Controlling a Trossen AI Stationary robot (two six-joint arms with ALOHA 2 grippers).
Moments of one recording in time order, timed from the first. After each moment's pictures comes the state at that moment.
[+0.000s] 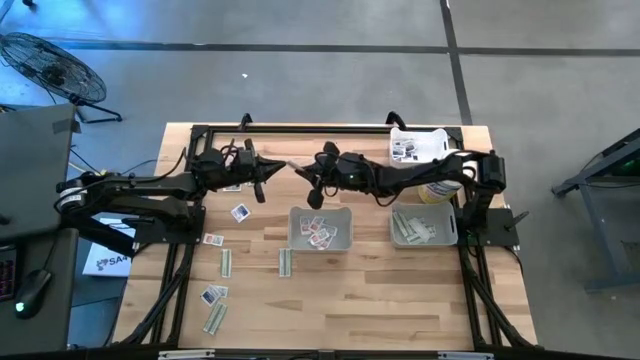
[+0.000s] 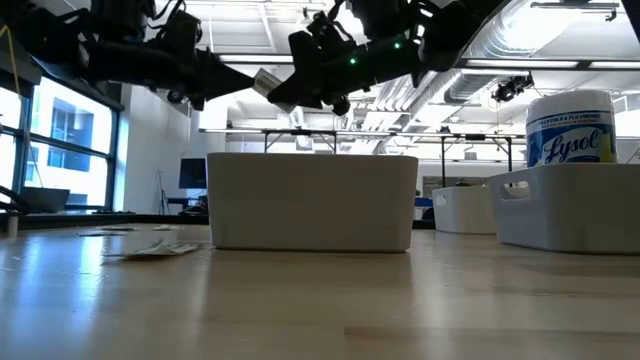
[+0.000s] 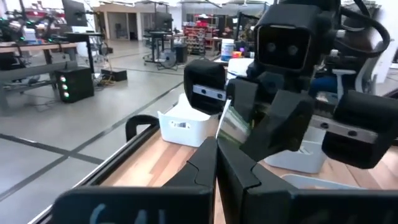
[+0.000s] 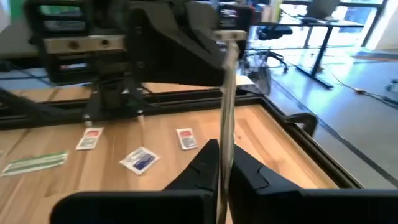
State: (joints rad) left arm 0.38 1.00 0.34 0.72 0.10 -0.03; right arm -0.16 1.83 1.11 0.55 0.11 -0.01
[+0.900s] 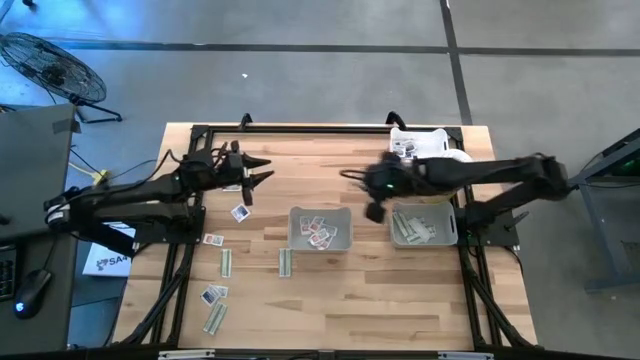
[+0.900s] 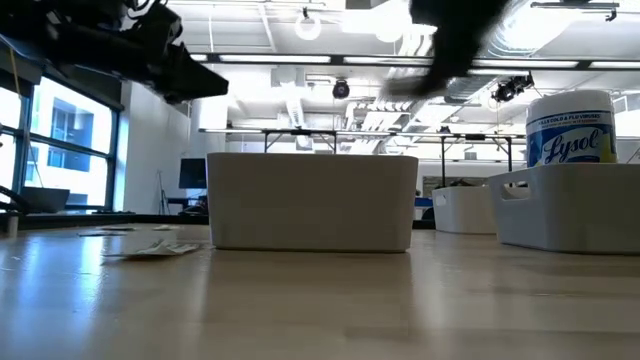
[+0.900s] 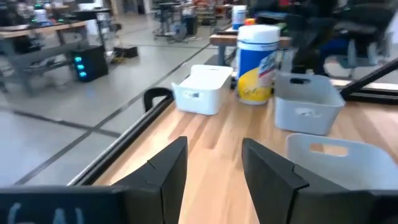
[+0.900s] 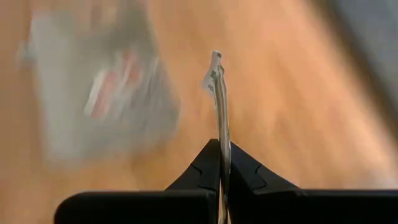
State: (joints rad) left arm 0.38 0.72 0.34 0.29 0.05 0.05; right arm -0.04 1.33 1.12 -0.68 0.23 0.19
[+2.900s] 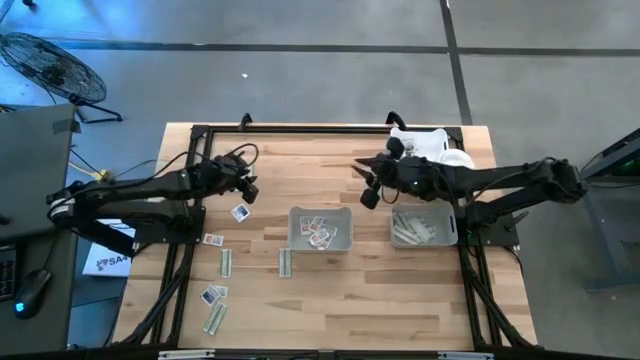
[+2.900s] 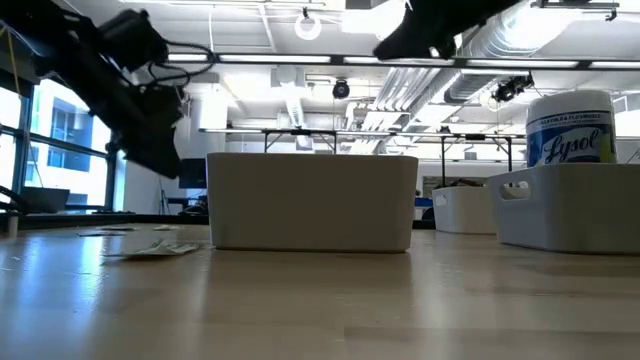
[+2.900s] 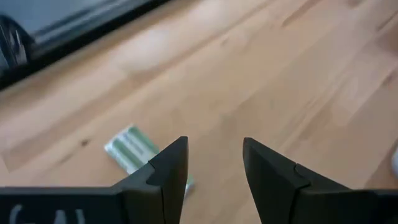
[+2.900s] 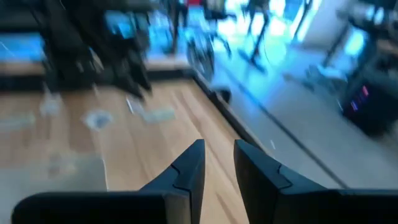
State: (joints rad) left arm 0.38 0.82 0.38 -0.28 -0.32 -0.34; right arm -0.05 1.19 0.86 0.01 0.46 -0.03
